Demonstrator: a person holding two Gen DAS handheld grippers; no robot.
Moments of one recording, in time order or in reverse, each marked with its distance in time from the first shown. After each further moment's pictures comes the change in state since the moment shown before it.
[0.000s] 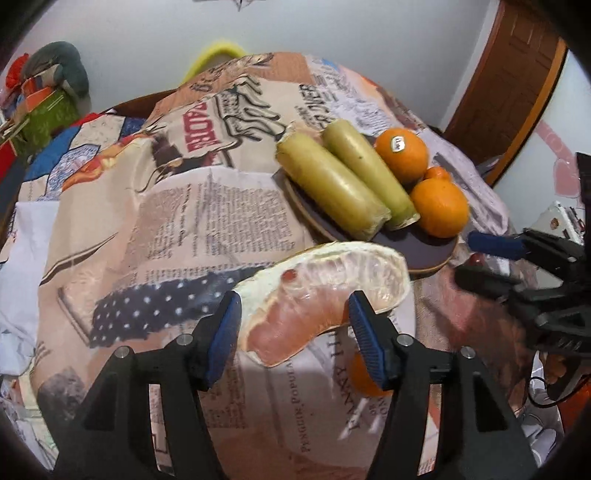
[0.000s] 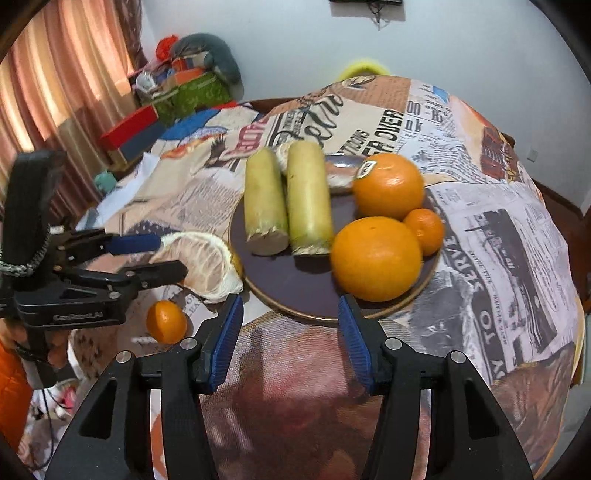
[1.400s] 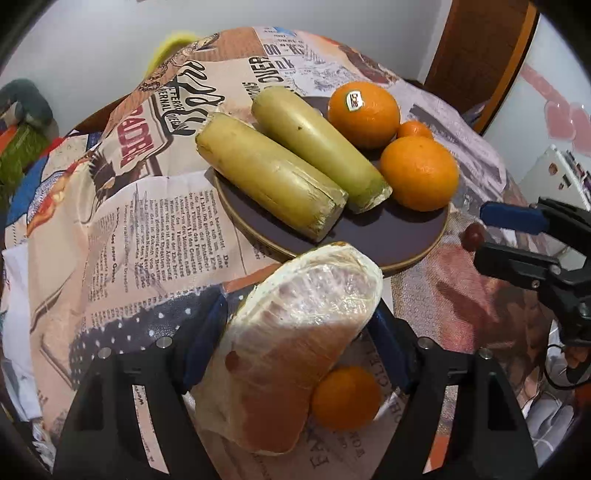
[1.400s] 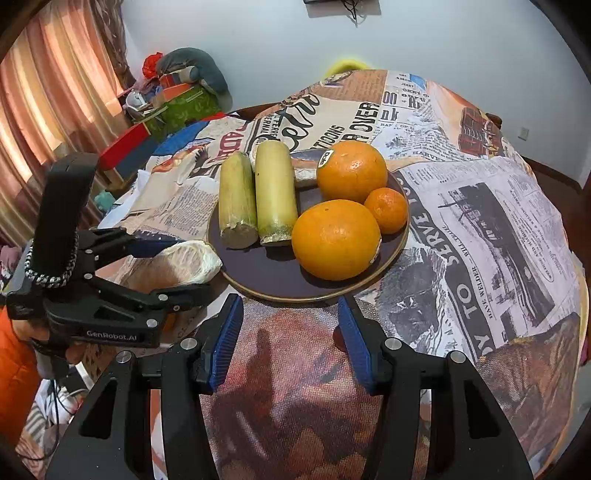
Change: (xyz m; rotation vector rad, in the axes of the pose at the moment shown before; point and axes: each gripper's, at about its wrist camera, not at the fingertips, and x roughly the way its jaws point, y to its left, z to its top) left arm 0.037 -0.035 0.016 0.162 0.119 0.009; right arm -0.018 -0.028 -0.014 0.097 -0.029 0.030
